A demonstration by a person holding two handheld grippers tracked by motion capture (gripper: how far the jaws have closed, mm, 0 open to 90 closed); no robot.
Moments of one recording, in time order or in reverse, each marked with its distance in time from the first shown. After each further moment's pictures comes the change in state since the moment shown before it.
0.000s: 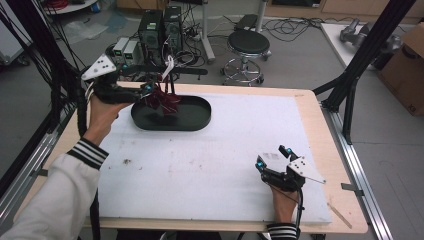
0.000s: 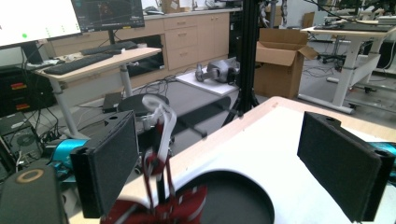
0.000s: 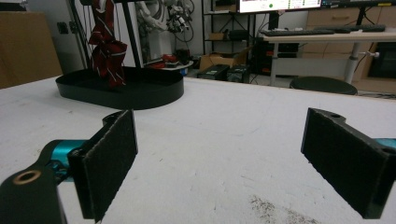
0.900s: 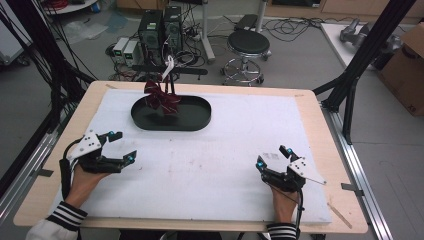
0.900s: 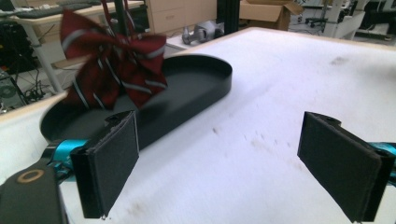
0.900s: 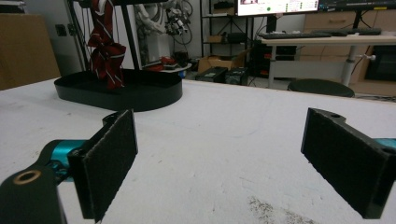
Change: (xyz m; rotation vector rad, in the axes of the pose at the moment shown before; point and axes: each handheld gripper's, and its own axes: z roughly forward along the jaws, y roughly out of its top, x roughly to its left) left arm -0.043 -0.158 -0.095 0.105 -0.039 -0.011; right arm 0.001 0.000 -0.001 -0.010 -0.008 0.004
